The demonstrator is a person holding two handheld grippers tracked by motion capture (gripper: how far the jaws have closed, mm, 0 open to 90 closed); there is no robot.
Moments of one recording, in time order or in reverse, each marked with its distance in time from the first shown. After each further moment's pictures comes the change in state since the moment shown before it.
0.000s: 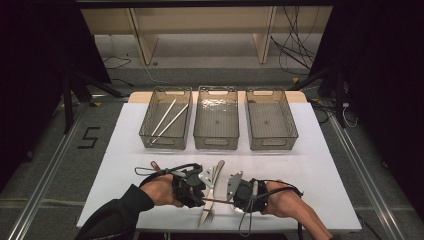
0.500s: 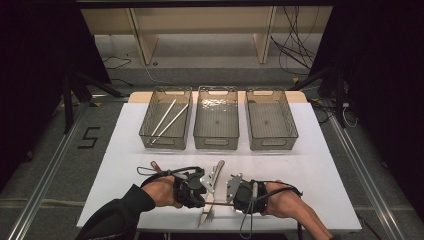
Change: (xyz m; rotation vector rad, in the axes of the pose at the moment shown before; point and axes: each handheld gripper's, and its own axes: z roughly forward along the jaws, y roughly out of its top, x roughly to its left) left arm -0.005 0.000 0.002 0.019 -0.033 0.070; right arm 0.002 0.000 0.000 -0.013 -0.002 -0.039
